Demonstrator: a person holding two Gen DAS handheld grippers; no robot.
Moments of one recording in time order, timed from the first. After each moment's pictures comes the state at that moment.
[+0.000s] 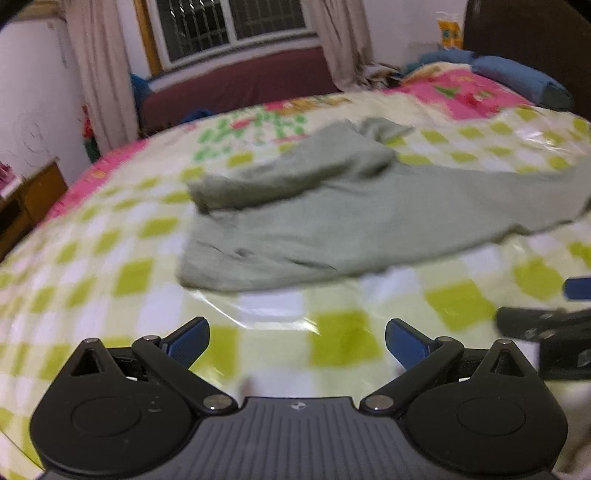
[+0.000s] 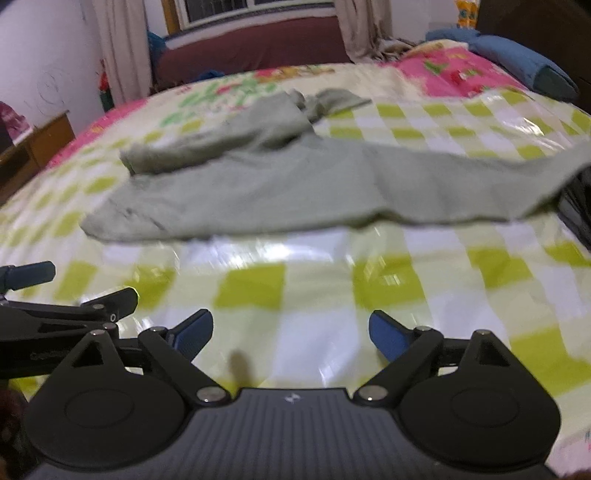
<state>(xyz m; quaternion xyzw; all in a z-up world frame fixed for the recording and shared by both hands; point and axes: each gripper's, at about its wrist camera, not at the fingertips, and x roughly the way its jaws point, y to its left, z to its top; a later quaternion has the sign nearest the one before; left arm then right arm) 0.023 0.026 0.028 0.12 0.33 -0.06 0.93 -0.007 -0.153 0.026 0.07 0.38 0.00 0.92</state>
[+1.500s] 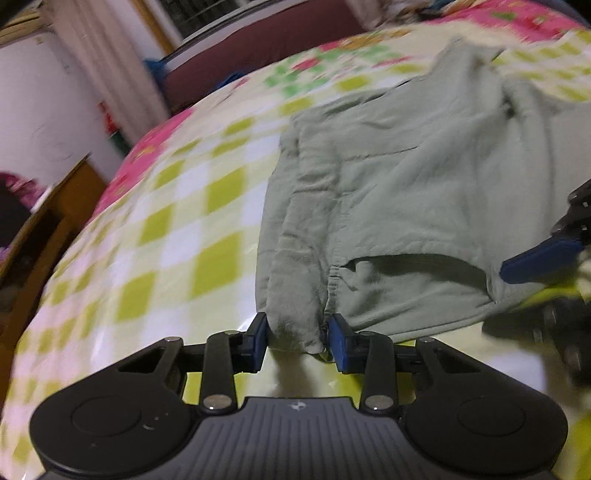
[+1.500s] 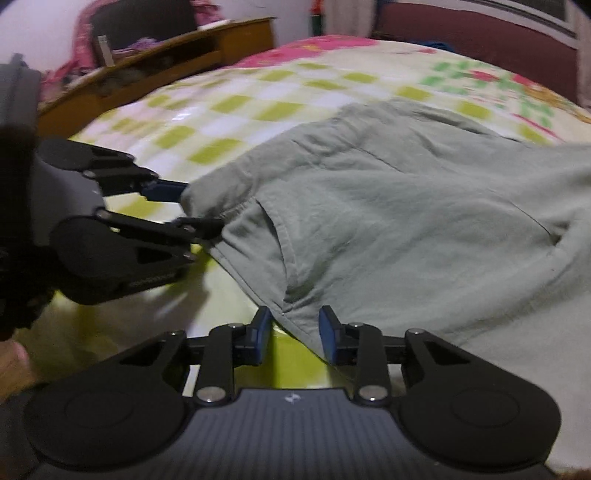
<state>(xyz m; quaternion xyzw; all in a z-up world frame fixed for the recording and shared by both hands) 0.098 0.206 -0.013 0.22 0.39 0.00 0.89 0.100 0.070 -0.013 -0.07 0.42 0.33 0.84</state>
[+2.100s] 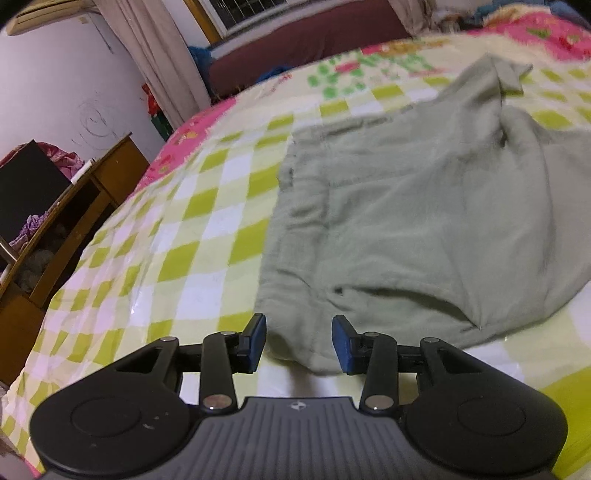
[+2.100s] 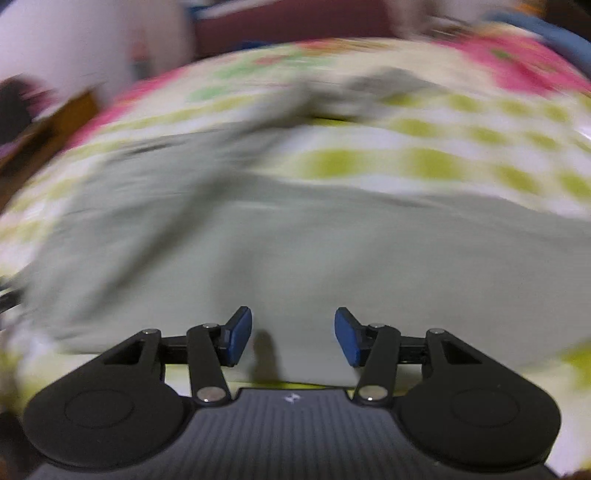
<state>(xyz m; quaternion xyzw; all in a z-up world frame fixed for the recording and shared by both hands) 0.061 0.192 0.008 0.20 0.39 0.05 0.90 0.082 -0.189 -0.011 0.08 0.45 0.00 0.89</state>
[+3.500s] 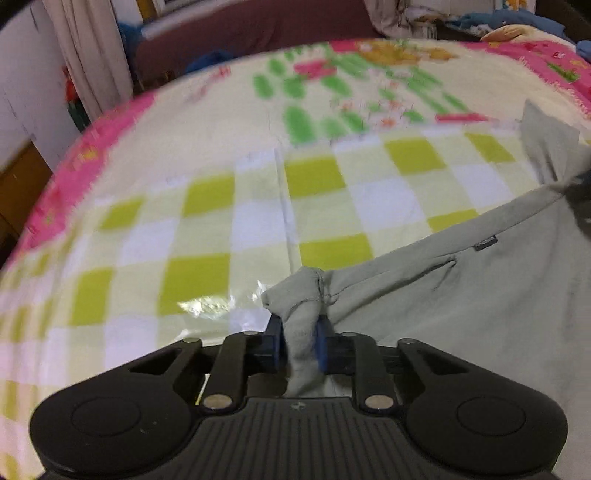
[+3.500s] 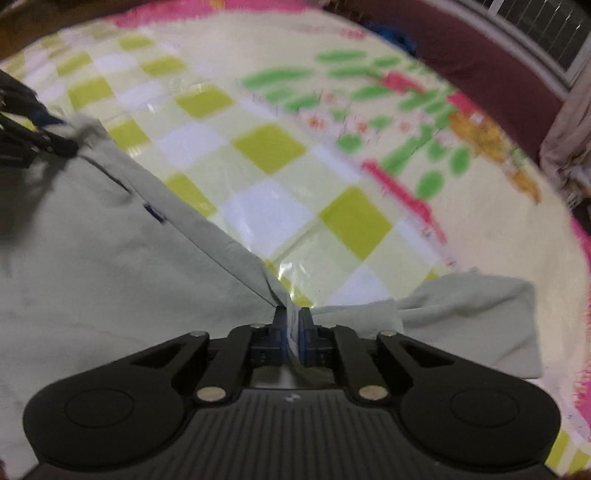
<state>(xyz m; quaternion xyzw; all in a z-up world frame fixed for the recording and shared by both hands) 0.351 0.192 0.019 0.15 0.43 -0.07 0.89 0.366 -0.066 0.035 -0.25 0.42 0.21 0.85</state>
